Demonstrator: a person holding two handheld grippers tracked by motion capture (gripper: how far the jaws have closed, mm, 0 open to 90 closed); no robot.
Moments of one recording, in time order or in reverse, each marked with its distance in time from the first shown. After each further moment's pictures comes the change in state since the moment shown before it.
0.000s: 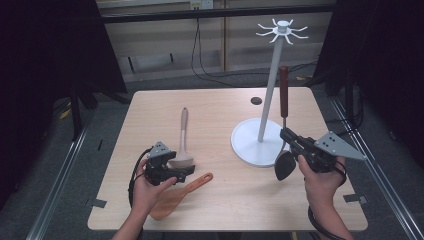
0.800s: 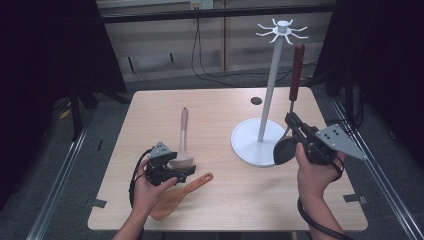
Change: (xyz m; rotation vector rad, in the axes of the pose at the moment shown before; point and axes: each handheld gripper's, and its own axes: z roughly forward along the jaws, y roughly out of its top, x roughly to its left) left arm -0.001 0.000 0.001 -0.011 -0.008 -0.011; right arm 0.012 0.028 0.009 -0.121 -0.197 -0.015
